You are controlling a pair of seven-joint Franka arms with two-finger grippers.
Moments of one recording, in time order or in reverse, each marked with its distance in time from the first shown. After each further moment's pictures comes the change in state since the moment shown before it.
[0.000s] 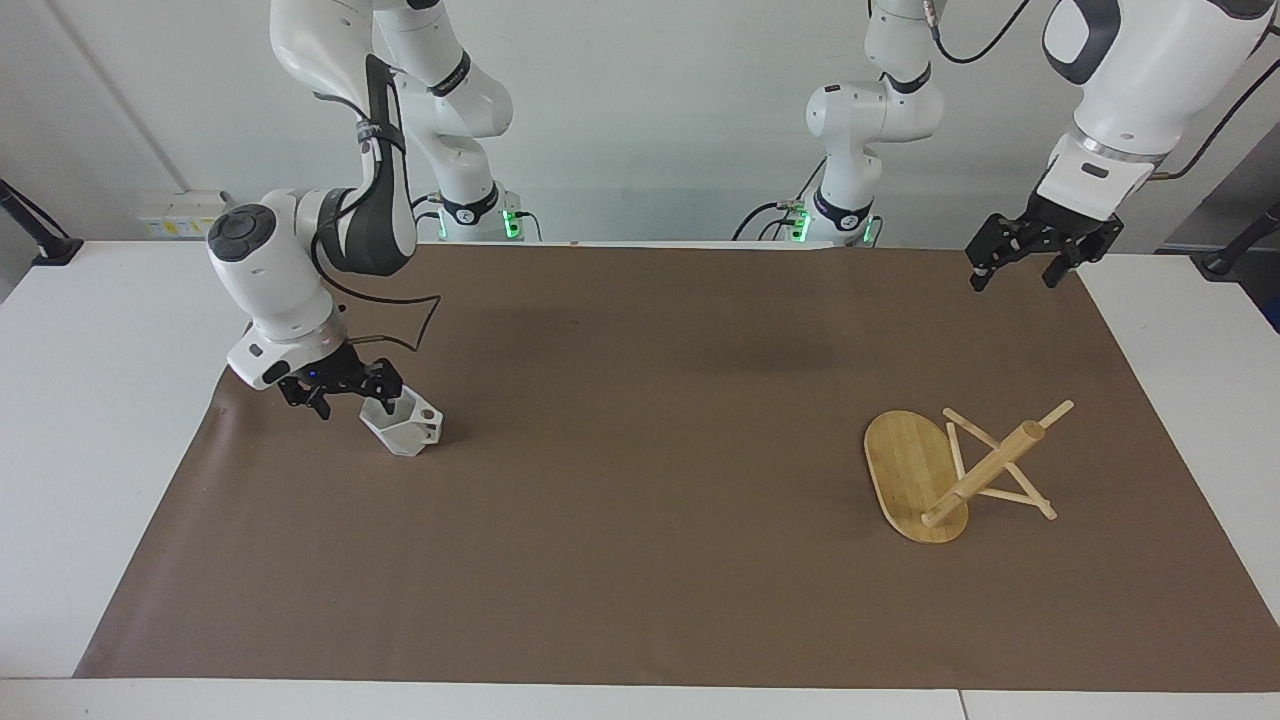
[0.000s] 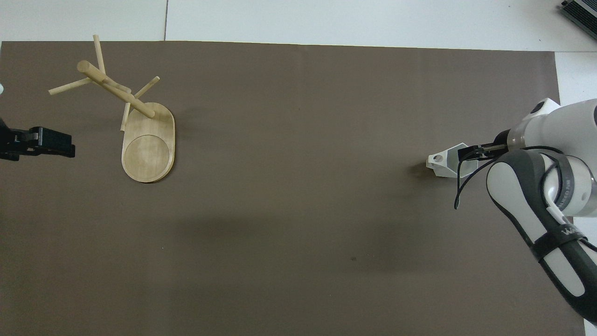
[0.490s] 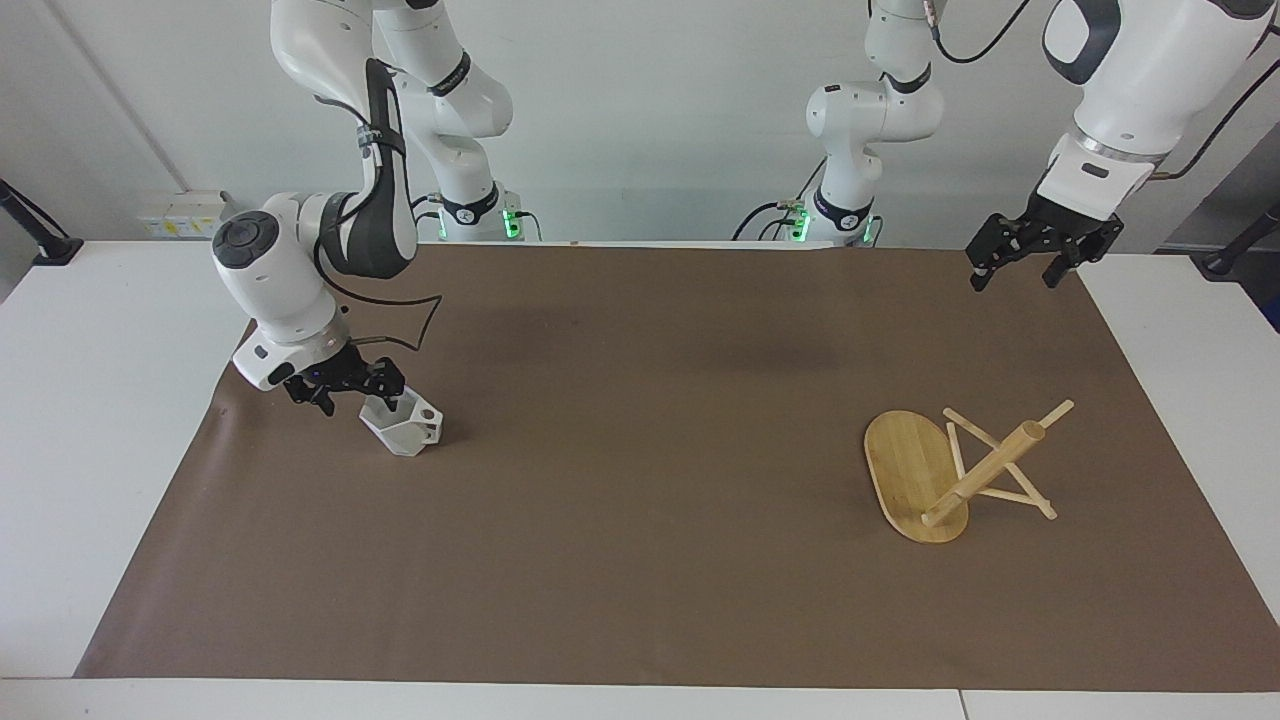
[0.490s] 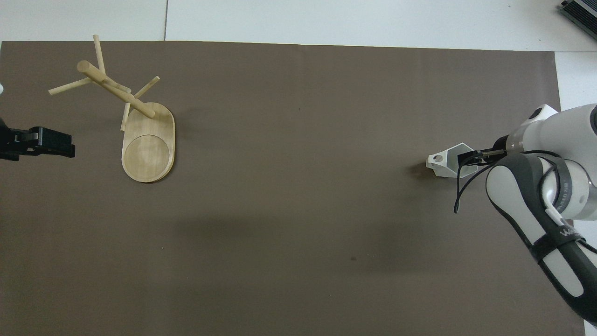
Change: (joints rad) left arm 0.000 0.000 0.000 0.000 0.000 0.000 0.000; right arm -0.007 -0.004 -0.006 -0.023 0.000 -0.001 0.017
